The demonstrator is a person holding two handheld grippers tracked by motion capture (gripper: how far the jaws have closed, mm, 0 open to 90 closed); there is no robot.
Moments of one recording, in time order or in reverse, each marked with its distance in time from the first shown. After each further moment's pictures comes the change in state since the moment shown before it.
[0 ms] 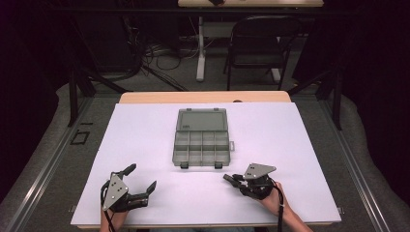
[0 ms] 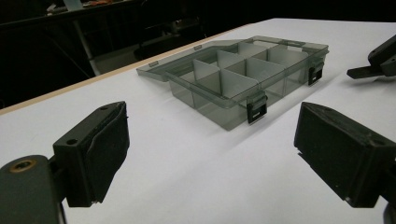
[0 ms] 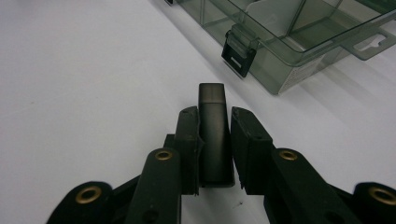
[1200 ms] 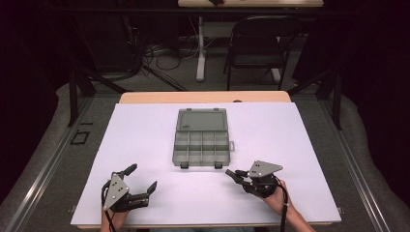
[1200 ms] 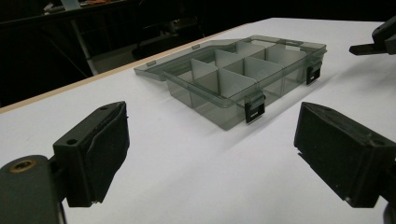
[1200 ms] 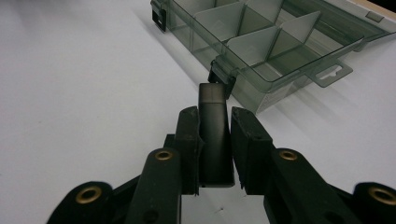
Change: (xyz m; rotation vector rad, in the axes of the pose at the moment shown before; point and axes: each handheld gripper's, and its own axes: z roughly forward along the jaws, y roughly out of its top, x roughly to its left) left arm -0.001 -0.001 0.001 0.003 -0.007 0.000; right arm -0.002 0.010 -0.017 -0.057 -0.033 -0.014
